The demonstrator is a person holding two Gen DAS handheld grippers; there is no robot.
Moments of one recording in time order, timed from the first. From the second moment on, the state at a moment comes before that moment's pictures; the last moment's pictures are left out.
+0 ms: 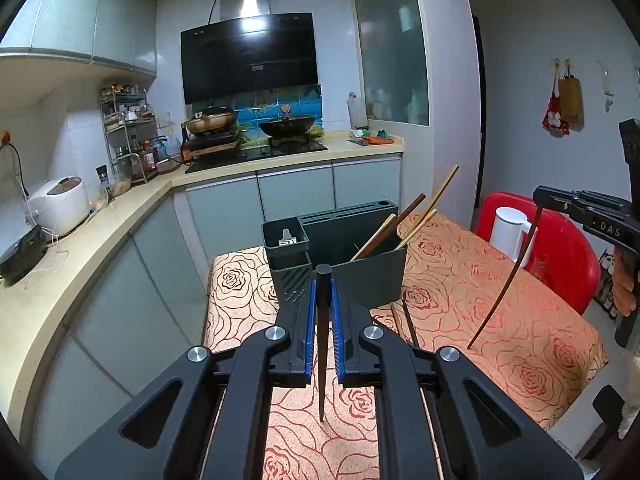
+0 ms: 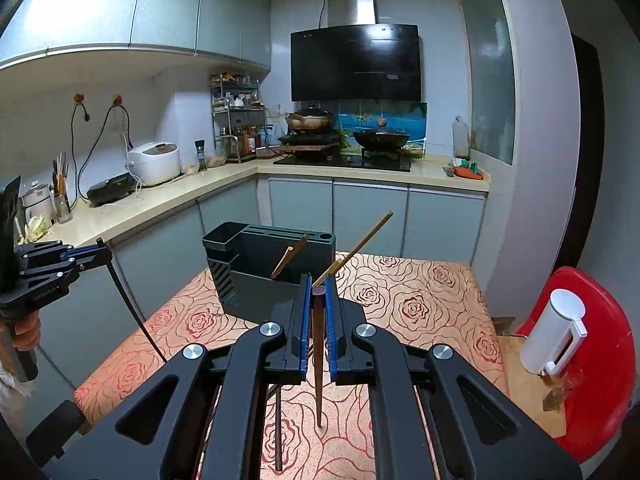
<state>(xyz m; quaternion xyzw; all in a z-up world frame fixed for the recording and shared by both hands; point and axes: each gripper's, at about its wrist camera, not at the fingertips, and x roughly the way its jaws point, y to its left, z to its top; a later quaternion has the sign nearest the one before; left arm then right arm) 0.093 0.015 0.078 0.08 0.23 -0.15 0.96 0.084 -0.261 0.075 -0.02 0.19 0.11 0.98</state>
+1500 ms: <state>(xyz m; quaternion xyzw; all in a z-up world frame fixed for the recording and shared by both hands) 0.181 -0.030 0.202 0.07 0.16 -0.17 0.97 0.178 -0.261 0.207 0.01 0.11 0.12 0.99</state>
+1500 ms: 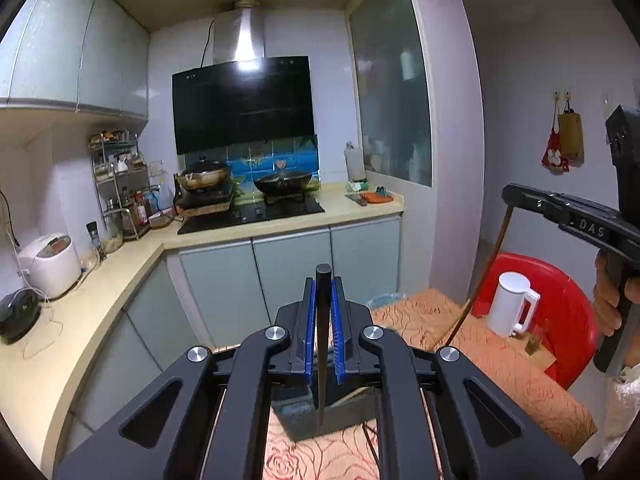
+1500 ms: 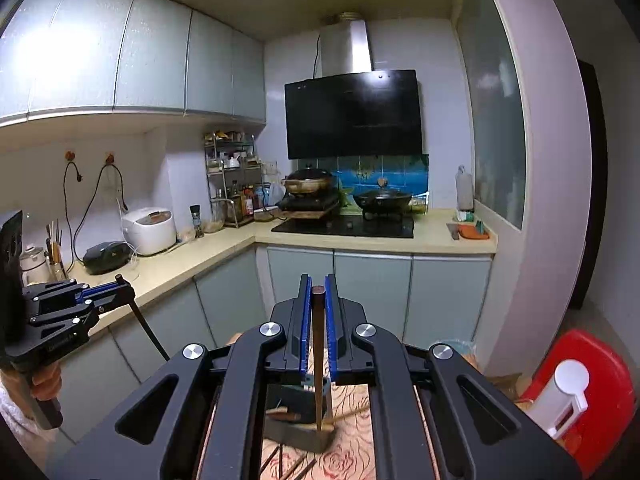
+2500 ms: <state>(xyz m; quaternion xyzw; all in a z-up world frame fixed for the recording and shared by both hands) 0.289 -0.067 0.123 0.08 0.21 -0.13 0.96 0.278 -0.233 0.144 0.02 0.21 0.14 0.97</state>
